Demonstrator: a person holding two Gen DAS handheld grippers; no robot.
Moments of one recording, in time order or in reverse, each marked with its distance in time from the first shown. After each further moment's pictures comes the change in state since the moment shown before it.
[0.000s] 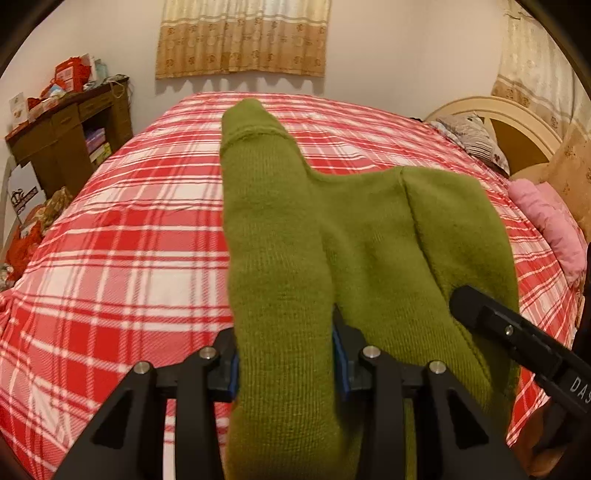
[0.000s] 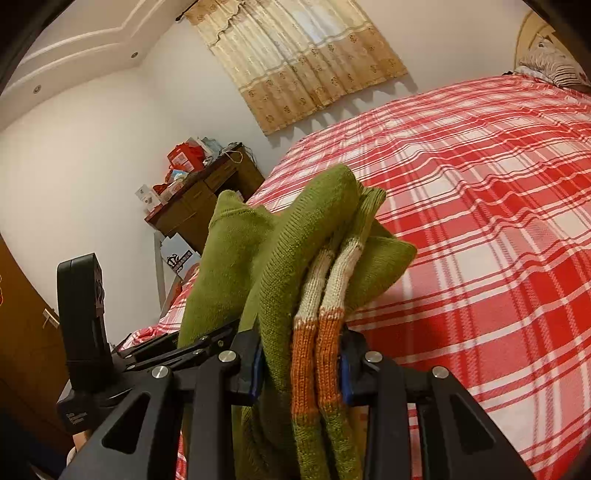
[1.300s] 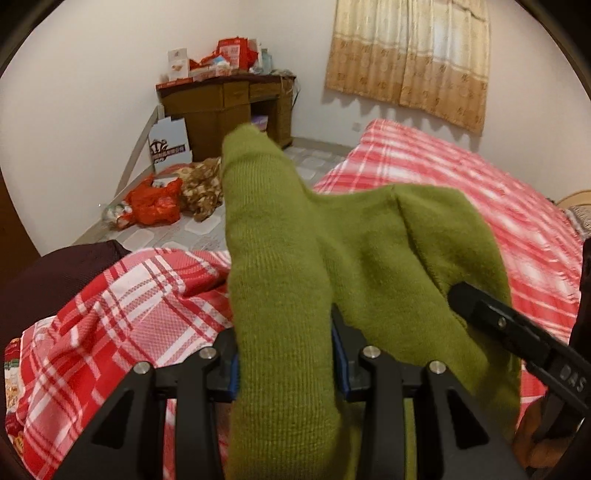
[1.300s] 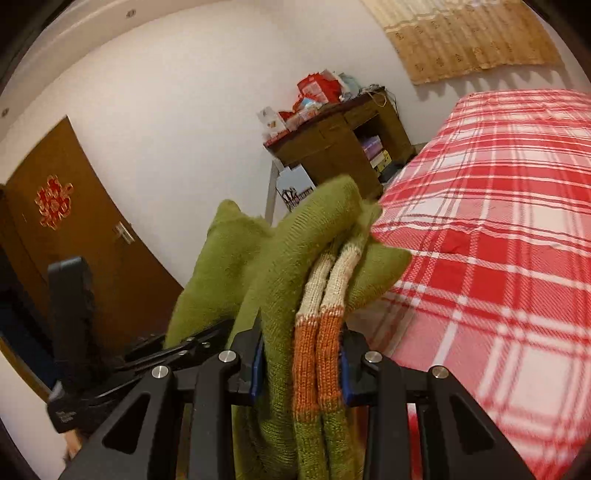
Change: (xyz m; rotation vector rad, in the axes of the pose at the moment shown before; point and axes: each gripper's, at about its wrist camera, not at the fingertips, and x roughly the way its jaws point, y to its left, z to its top) left arm -0.021 0.266 -0.037 -0.336 -0.094 0.424; right arm 0.271 0.203 -0.024 -0.278 0.235 0.403
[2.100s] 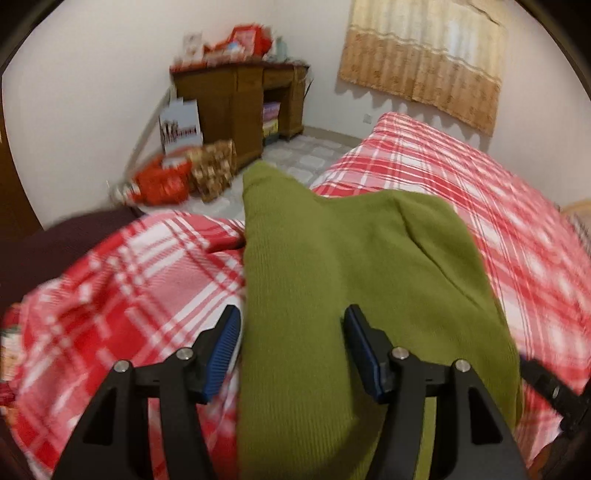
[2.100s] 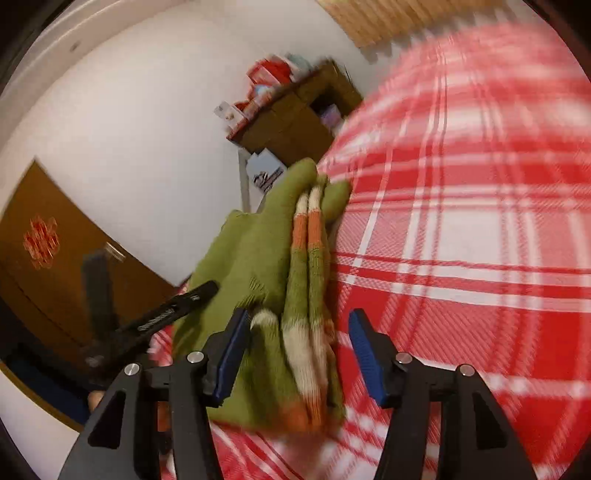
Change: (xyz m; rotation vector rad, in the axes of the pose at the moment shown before) left arm -0.034 0.011 -0.028 -0.025 0.009 0.023; right arm -0.097 -0.012 -0.073 0.110 -0.039 -0.085
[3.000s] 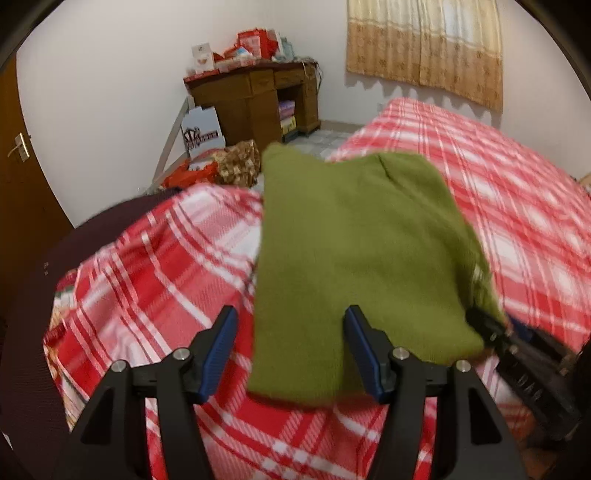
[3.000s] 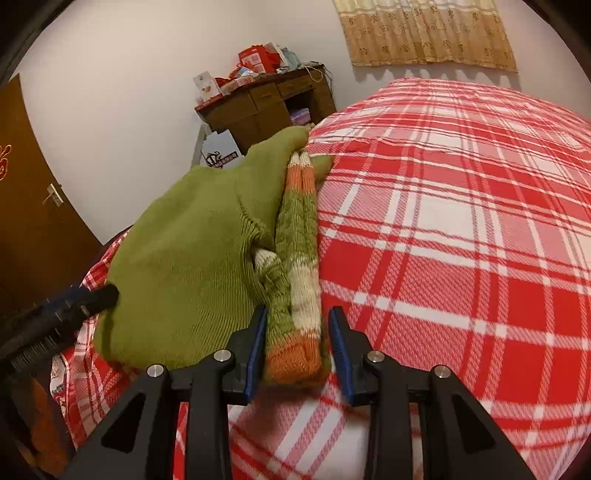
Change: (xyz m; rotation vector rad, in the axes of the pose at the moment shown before) left arm -0.038 -0.021 -0.054 0.039 0.046 0.124; right arm 0.001 0.026 -0.043 -0.118 0.107 -0.245
